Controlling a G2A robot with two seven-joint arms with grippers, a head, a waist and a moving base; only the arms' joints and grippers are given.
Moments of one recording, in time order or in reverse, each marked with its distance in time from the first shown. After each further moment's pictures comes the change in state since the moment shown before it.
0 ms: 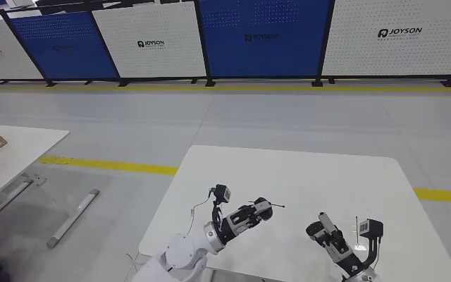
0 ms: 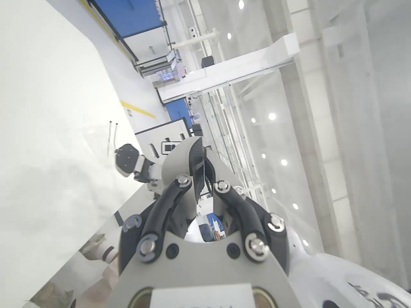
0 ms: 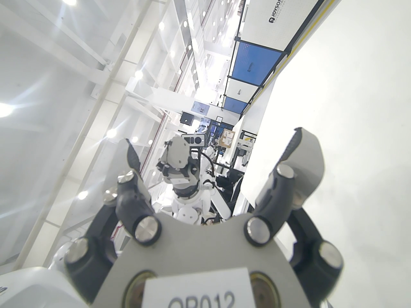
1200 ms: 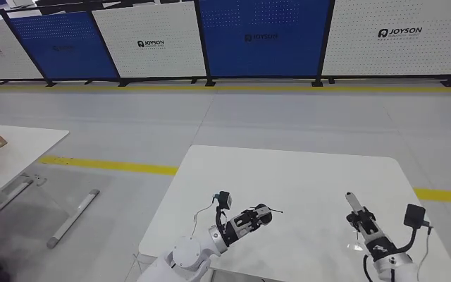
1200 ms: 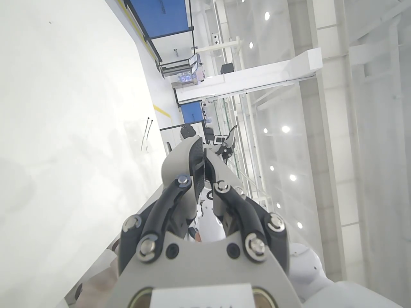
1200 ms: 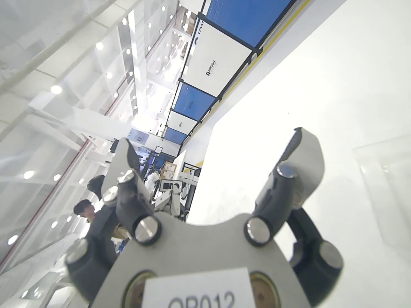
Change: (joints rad) left arm -0.033 -0.008 0.046 0.115 -0.003 -0.004 0.010; right arm 0.003 0.017 0.178 -0.173 -0.280 0.369 -0.109
